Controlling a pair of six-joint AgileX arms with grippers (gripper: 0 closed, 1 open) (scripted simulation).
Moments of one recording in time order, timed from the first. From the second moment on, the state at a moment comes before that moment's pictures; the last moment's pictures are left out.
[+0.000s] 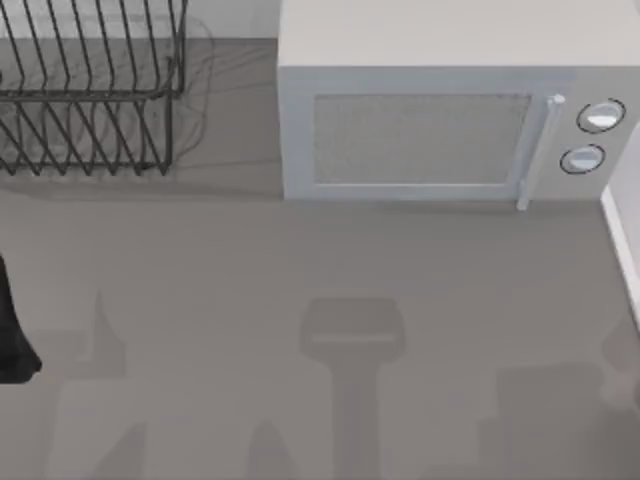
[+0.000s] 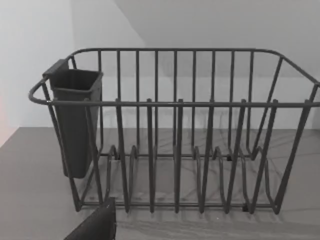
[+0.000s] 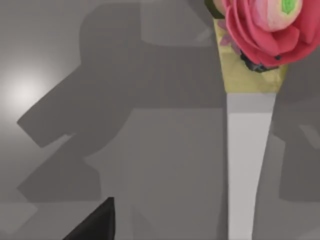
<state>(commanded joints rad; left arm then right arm) 0.00 0.00 0.00 0.00 0.00 0.00 -0.09 1.49 0.65 -0.72 0.00 -0.95</state>
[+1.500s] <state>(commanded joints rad) 0.00 0.00 0.00 0.00 0.00 0.00 -0.09 1.56 0.57 -0.58 0.00 -0.94</state>
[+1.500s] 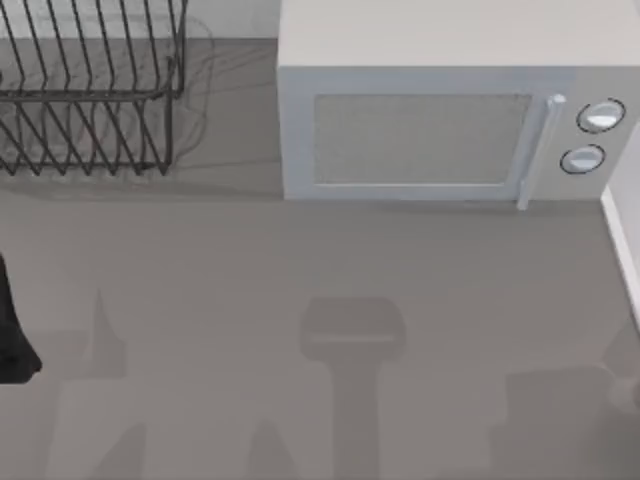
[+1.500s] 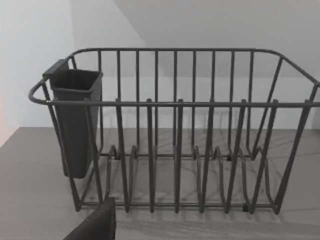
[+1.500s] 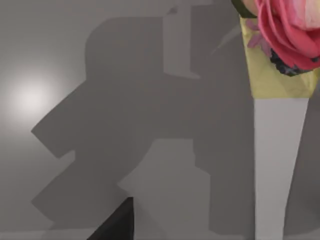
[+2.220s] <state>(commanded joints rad) 0.00 0.00 0.00 0.00 0.00 0.00 -0.10 1.42 0.76 -0.92 -0.02 -0.93</state>
